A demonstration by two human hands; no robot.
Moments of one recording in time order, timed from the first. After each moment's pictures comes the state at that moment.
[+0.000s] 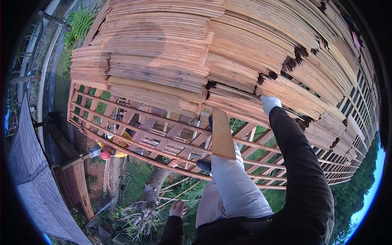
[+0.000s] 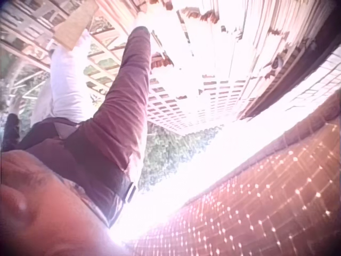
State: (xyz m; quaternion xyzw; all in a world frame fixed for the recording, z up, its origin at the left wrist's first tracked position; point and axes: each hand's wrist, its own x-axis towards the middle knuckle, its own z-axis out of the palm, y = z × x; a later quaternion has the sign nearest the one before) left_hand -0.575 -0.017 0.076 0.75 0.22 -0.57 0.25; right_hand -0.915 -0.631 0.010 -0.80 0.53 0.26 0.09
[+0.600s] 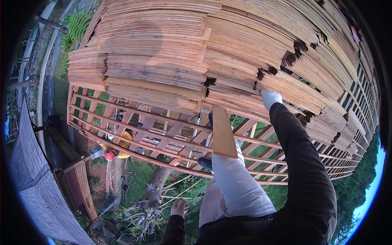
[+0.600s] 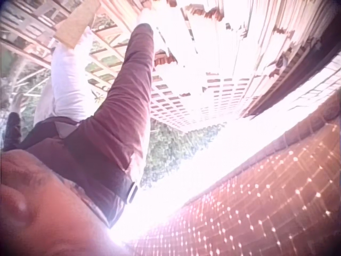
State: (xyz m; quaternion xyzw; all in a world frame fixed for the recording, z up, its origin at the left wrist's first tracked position) left_hand -0.571 -0.017 0.078 0.75 0.23 -0.56 0.27; right_hand -0.902 -0.631 0.010 -0.81 0.53 0.25 0.06
